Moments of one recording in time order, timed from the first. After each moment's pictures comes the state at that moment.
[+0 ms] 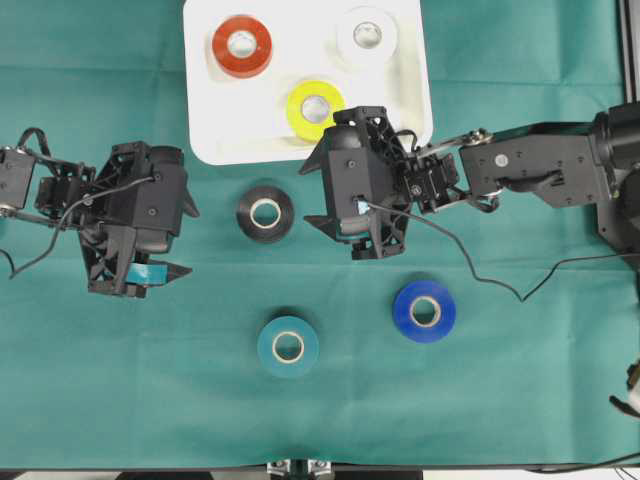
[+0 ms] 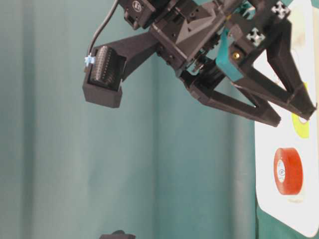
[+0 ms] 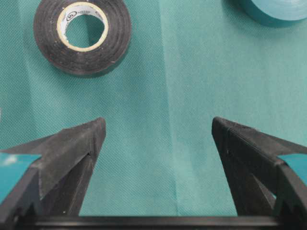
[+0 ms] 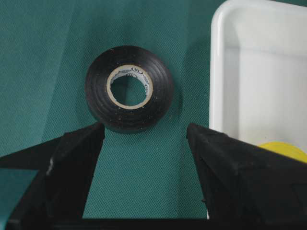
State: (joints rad) left arm -0.16 -0.22 0.87 -0.03 0.24 -0.06; right arm 0.04 0.04 0.60 -0.50 0.08 0.47
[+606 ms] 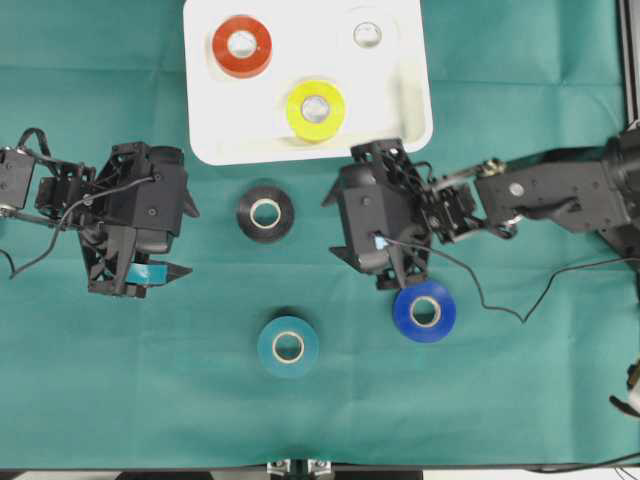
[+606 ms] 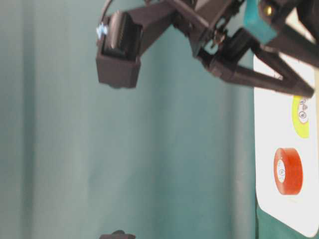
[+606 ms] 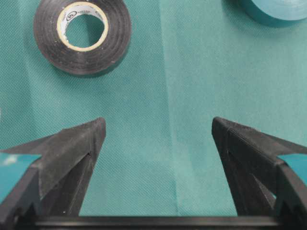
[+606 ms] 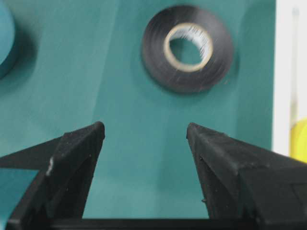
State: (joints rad) left arm -0.17 -0.22 0.87 -0.03 0.24 -0.06; right arm 0.14 0.00 0.67 -0.46 0.13 0.51
